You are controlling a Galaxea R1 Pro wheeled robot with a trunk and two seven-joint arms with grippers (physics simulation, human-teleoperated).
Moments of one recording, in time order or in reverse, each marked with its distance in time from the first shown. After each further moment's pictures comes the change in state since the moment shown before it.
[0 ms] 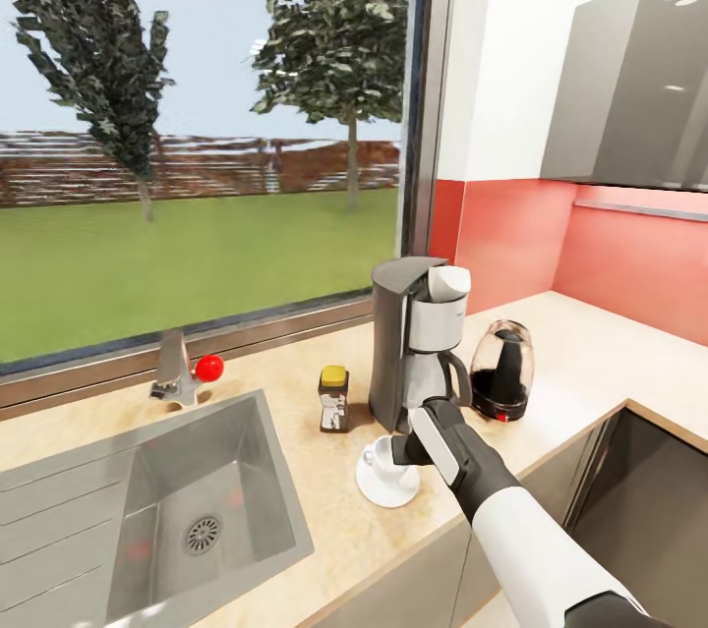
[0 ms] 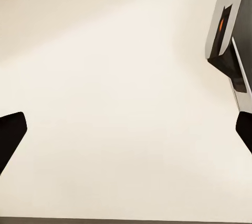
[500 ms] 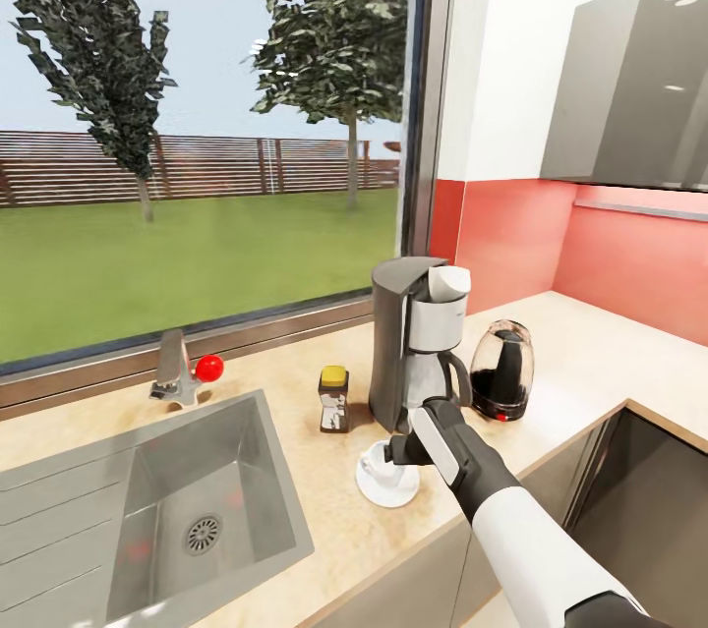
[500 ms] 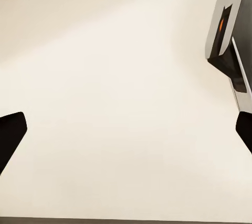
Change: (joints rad) left arm 0.000 0.000 0.000 0.000 0.000 0.000 0.000; right arm 0.000 0.000 0.000 0.000 -0.002 0.000 0.002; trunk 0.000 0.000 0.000
